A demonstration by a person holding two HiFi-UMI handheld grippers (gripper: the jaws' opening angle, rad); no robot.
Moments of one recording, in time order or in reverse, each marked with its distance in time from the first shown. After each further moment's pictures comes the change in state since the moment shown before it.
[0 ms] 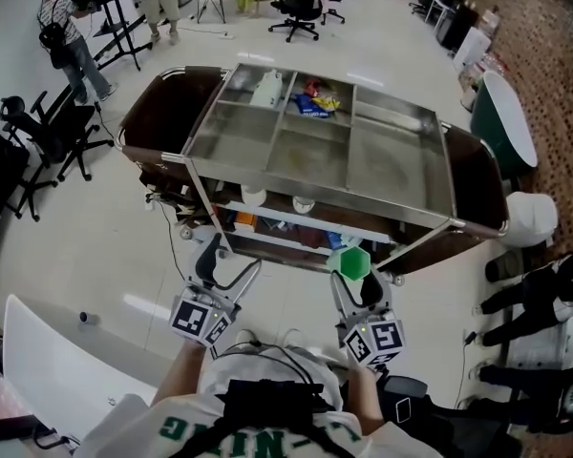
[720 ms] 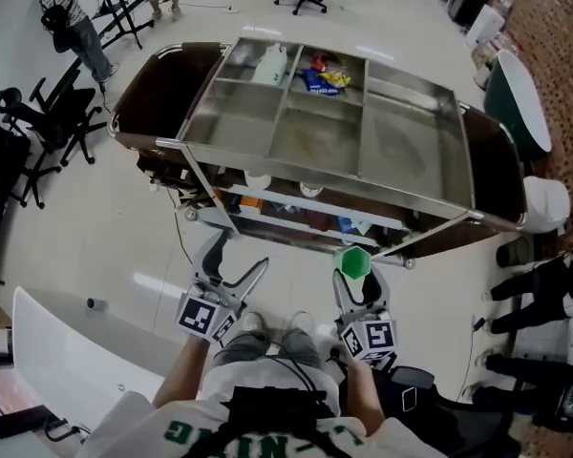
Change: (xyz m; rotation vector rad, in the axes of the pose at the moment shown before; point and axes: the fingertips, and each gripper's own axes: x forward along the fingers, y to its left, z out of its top) left arm 0.013 -0.006 -0.040 0.003 0.083 -0.031; right arm 0.011 -0.023 -0.074 -0.015 0.030 -0.039
